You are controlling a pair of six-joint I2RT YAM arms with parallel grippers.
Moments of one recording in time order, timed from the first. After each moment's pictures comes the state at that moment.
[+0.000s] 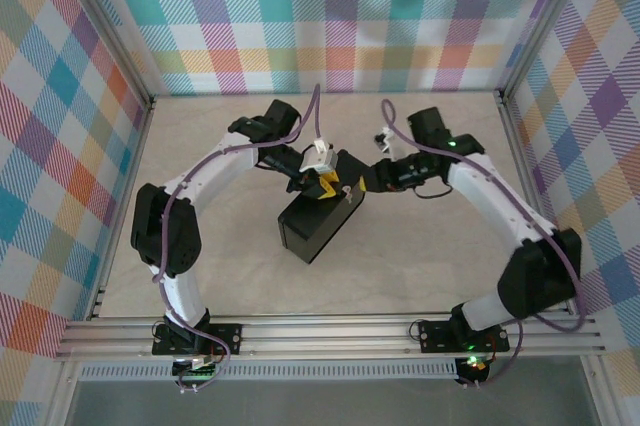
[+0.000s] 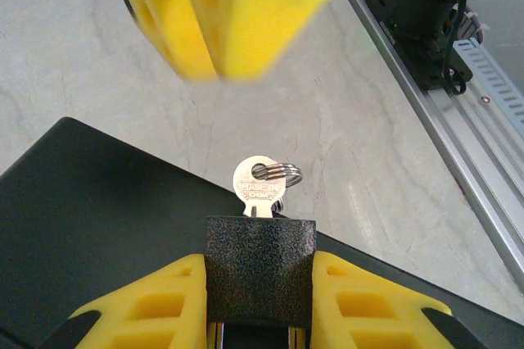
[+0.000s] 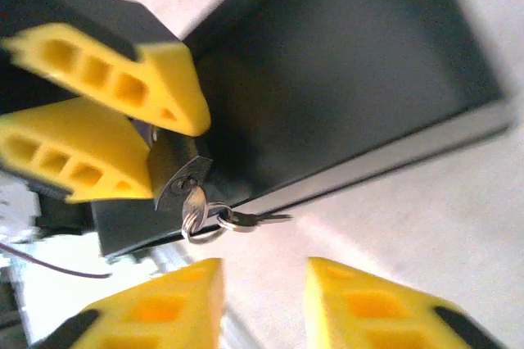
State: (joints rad) left arm -0.49 1.83 1.60 -0.95 0.93 1.10; right arm 0.35 1.43 1.28 -0.87 -0.69 0.06
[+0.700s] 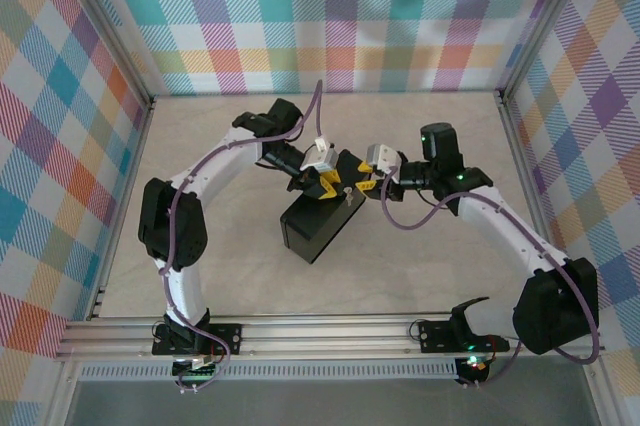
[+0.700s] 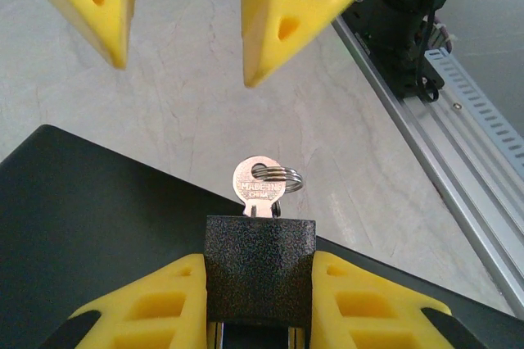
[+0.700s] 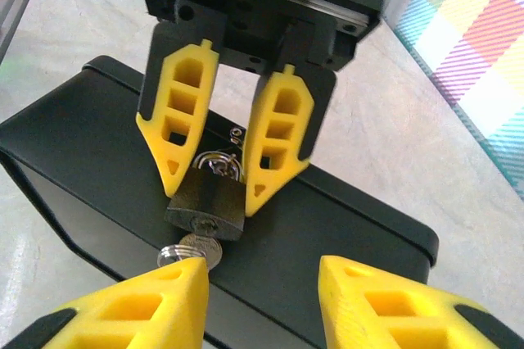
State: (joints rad) left arm -0.49 1.89 1.67 -1.06 1.00 1.18; right arm 0.37 1.29 0.99 -0.34 -0.82 -0.78
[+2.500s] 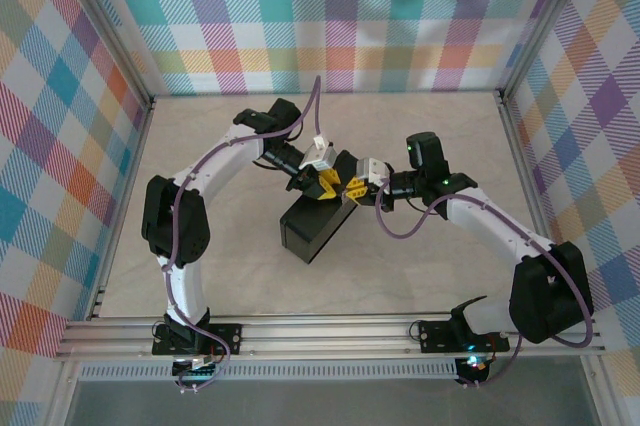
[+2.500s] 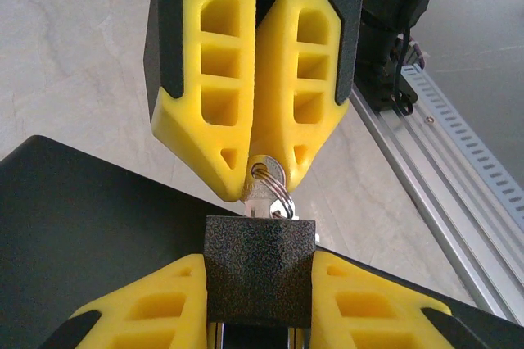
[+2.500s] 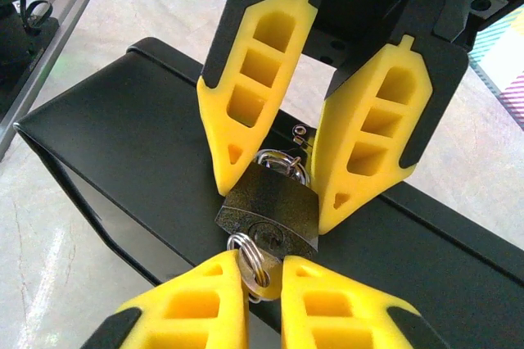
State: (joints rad) left arm -0.48 1.92 1.71 -1.13 1.05 1.21; right arm 0.41 1.35 0.93 -0.26 -0.90 -0.80
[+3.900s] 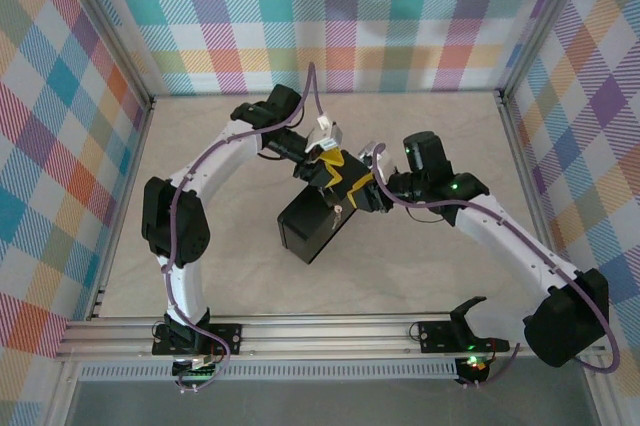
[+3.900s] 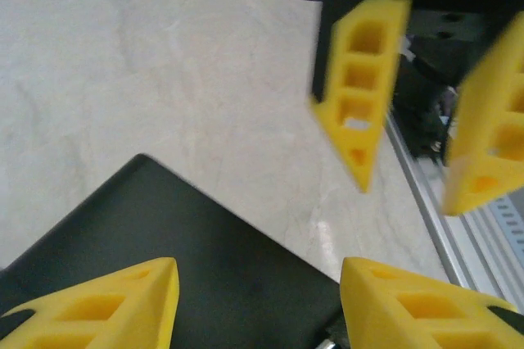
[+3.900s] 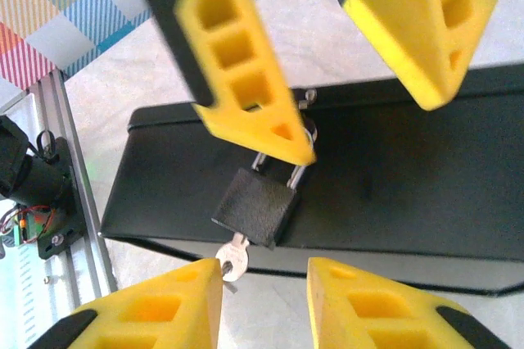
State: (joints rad) left arm -0.47 1.92 1.78 -0.97 0.97 0.82; right arm 0.51 1.22 1.04 -0.51 -0.62 -0.09
